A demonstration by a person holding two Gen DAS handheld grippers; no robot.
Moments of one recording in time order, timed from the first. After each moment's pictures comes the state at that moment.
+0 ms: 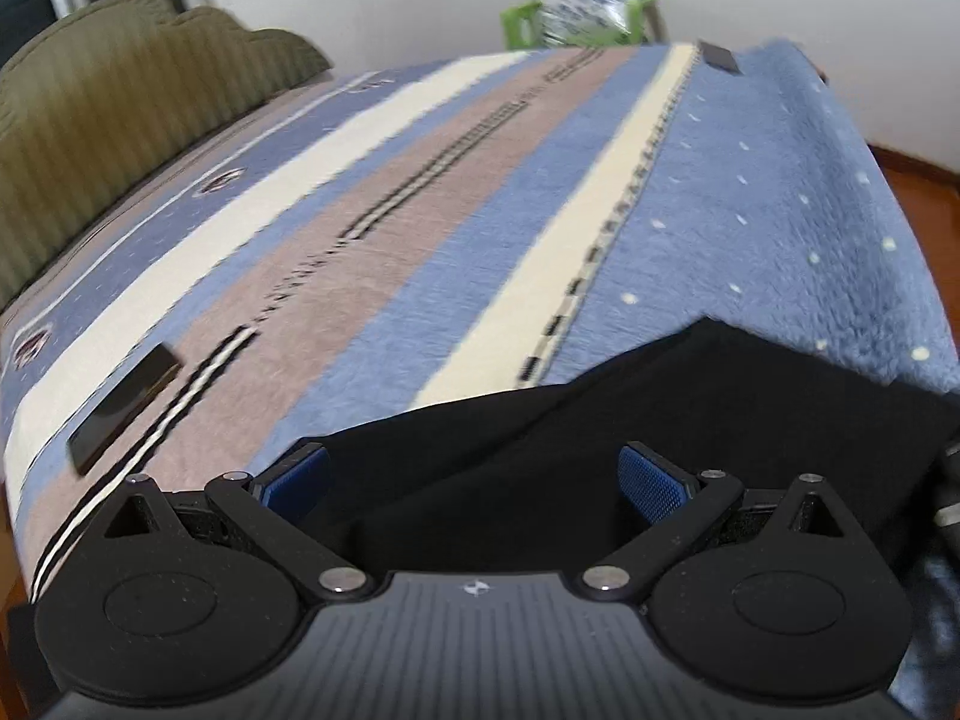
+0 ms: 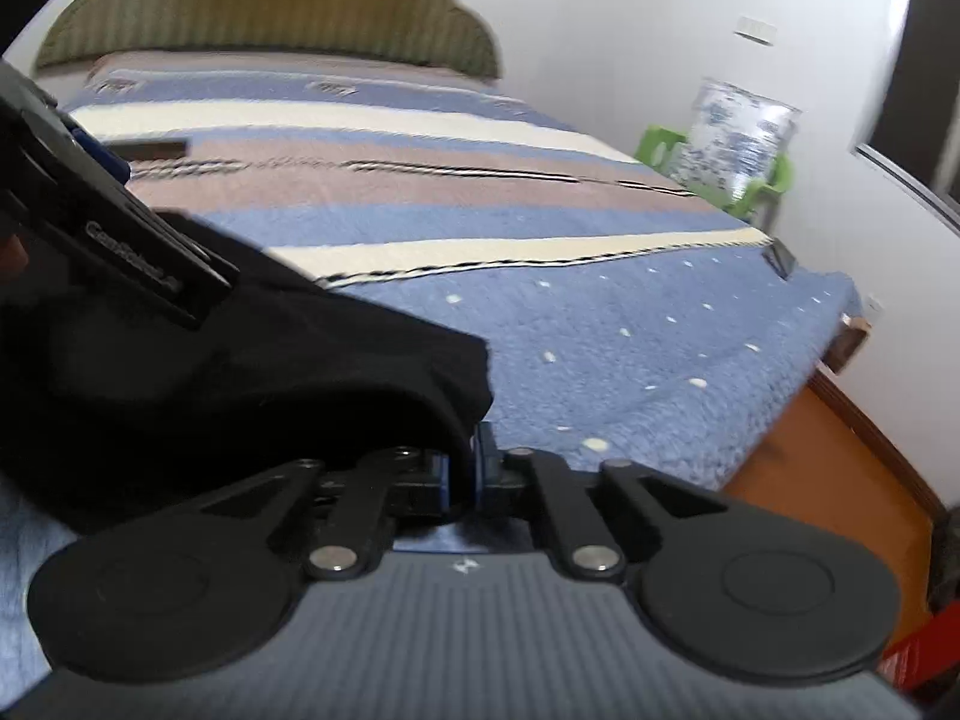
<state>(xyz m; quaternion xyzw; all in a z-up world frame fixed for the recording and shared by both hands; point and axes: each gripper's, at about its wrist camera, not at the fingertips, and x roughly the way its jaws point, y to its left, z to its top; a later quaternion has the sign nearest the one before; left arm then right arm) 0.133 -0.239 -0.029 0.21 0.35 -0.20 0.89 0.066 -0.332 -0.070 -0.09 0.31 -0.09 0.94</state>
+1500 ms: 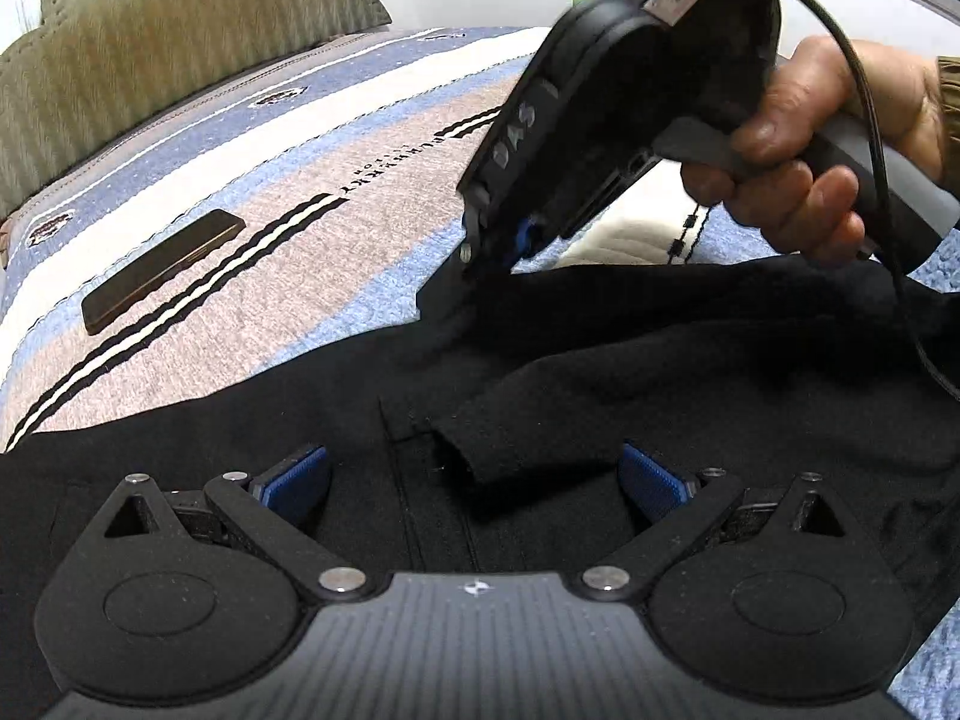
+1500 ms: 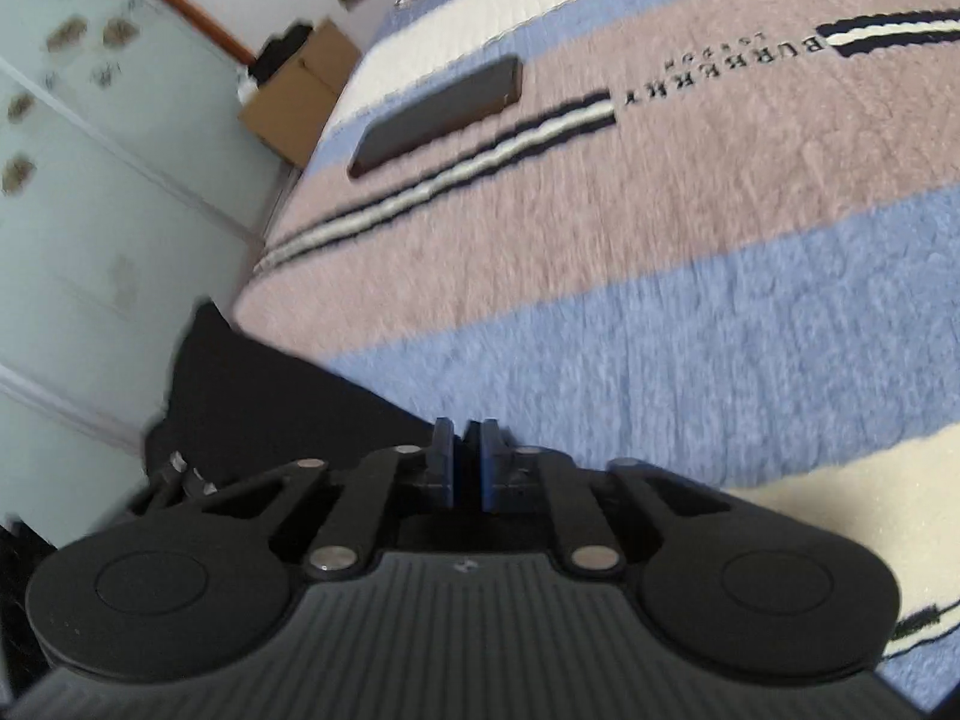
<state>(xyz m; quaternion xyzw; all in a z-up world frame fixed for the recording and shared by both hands) 0.144 -0.140 -0.076 0.13 0.38 -0.17 0.90 0.378 -0.279 -0.116 0.12 0.52 0.39 0.75</state>
